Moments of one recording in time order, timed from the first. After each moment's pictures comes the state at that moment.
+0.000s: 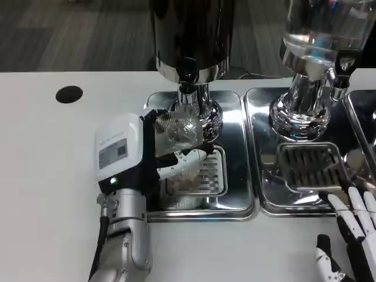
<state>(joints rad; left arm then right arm) -0.24 0.11 -0.34 0.32 0.79 0.21 0.48 0.45 -0.46 0.22 0.04 -0.88 -0.18 -0.68</state>
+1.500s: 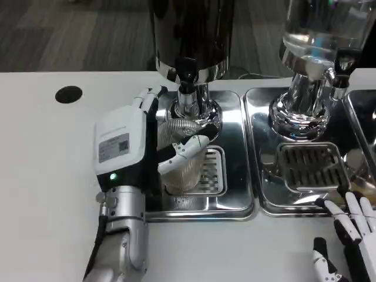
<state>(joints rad) -0.23 0.16 -0.37 0.27 0.83 0.20 0.52 0.41 -0.44 0.22 0.13 -0.85 -0.22 -0.67</state>
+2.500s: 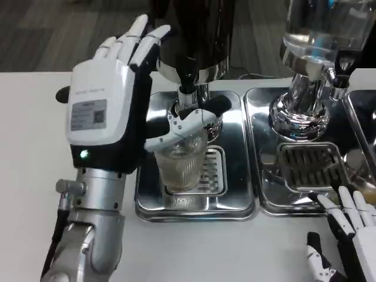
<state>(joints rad) -0.13 0.28 -0.28 -0.21 0.89 0.05 0.38 0.40 -0.43 0.23 0.10 -0.87 -0.22 -0.66</state>
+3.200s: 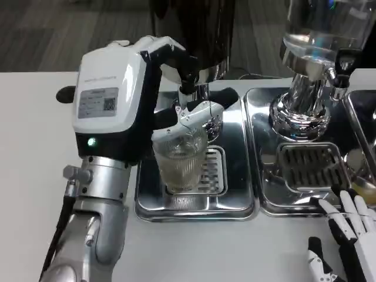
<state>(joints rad) -0.15 0.26 -0.29 -0.24 0.95 0.11 0.28 0.43 -0.43 0.23 0.08 -0.86 -0.22 -0.66</state>
